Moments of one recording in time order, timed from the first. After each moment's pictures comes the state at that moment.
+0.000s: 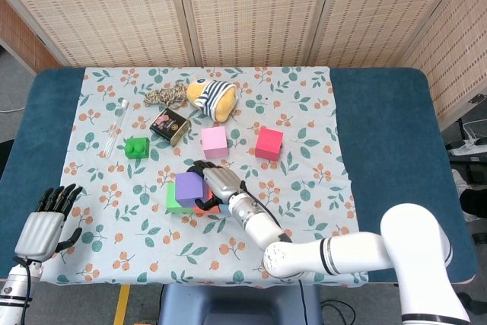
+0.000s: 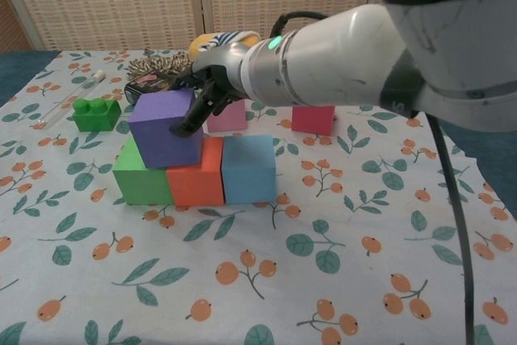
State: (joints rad) left arm -0.19 -1.24 -0.01 -1.45 1.48 1.34 0.07; right arm 1.33 -1.62 0.33 -1.67 -0.17 0.88 -0.39
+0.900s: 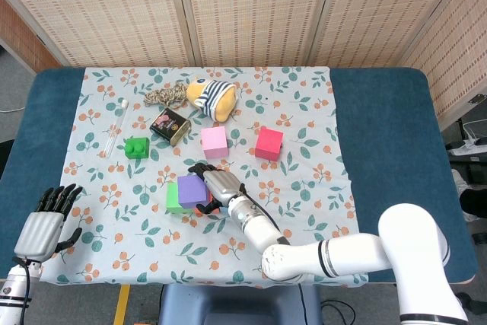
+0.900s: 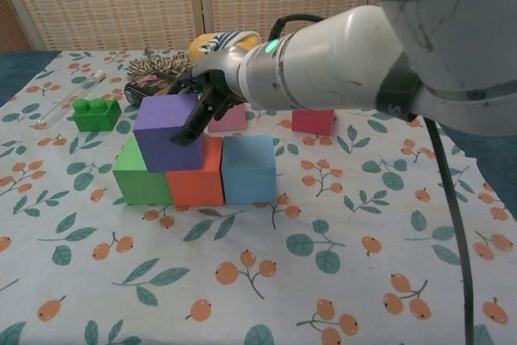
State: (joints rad) left arm -0.19 -1.23 -0.01 -1.45 1.49 1.34 0.06; right arm 1.34 -1.63 0.34 -1.68 -0.13 0.91 -0.43
